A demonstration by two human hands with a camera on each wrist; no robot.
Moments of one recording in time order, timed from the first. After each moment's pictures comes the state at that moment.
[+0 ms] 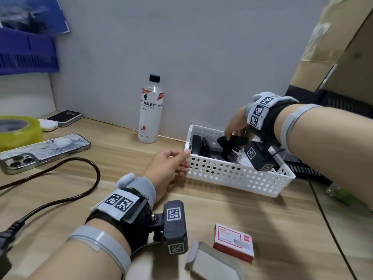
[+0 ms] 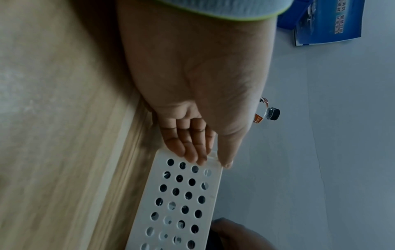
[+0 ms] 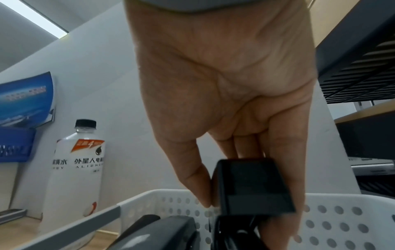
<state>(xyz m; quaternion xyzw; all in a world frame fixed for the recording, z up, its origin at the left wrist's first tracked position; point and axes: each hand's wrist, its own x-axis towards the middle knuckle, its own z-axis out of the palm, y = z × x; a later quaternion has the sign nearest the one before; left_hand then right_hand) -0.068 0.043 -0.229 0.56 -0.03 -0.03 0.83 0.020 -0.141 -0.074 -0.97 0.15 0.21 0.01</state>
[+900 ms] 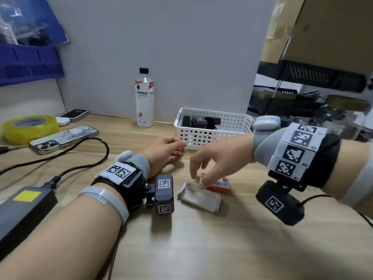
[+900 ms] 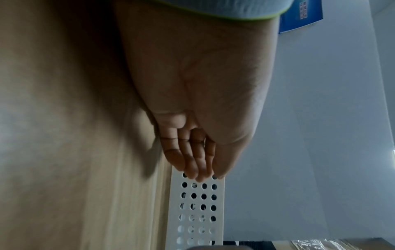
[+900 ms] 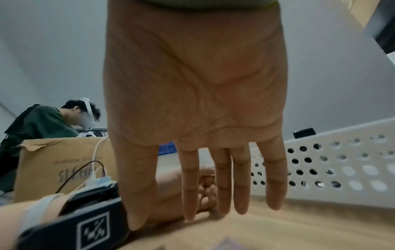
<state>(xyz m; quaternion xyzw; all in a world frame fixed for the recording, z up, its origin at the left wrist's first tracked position) -0.126 0.042 -0.227 0.65 -0.12 -0.09 0.75 -0.198 -0.132 -0.134 -0.93 -0.28 0.21 0.02</state>
